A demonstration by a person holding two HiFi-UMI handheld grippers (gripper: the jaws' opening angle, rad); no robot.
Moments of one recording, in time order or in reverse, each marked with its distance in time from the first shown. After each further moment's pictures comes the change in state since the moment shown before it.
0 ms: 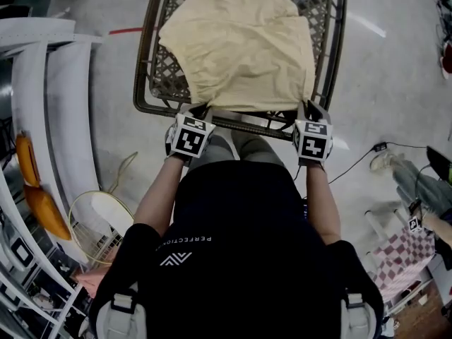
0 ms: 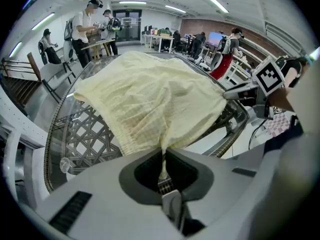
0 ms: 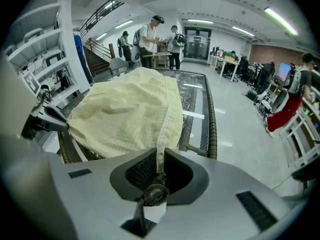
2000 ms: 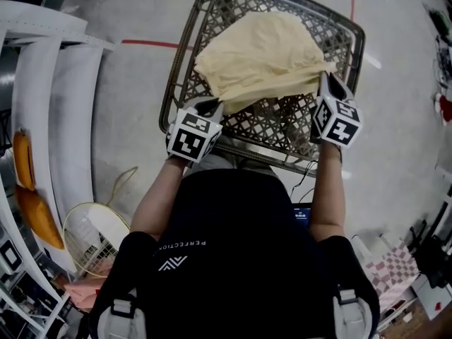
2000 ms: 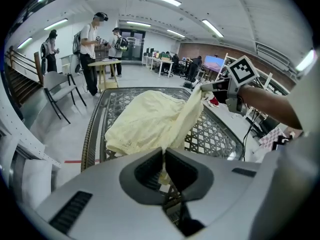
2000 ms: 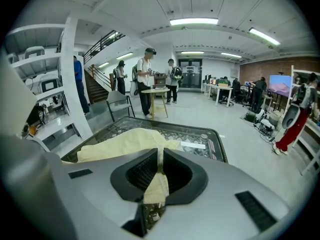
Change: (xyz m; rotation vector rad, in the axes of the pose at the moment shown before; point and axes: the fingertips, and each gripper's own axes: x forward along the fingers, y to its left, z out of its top) left arm -0.079 0.089 0.108 -0.024 -0.230 -0.061; right arm -0.009 0.024 0.260 0.036 -0.375 -0.028
